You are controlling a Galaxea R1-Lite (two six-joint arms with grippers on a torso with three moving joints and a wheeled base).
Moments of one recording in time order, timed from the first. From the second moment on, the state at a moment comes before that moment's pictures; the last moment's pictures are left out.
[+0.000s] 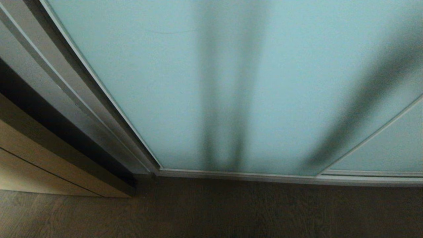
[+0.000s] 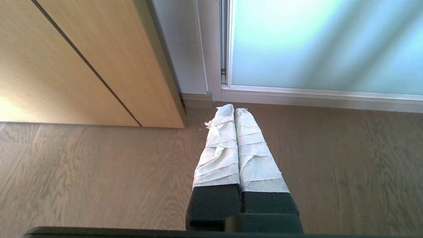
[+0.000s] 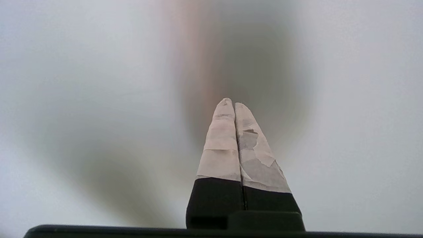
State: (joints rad) left arm 0.00 0.00 0.00 0.00 0.00 0.03; right arm -0.90 1.30 -0.91 -1.05 0.74 0.63
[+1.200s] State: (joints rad) left arm 0.00 0.00 0.00 0.00 0.00 0.03; right arm -0.07 0.27 0.00 -0.22 0.06 -0.02
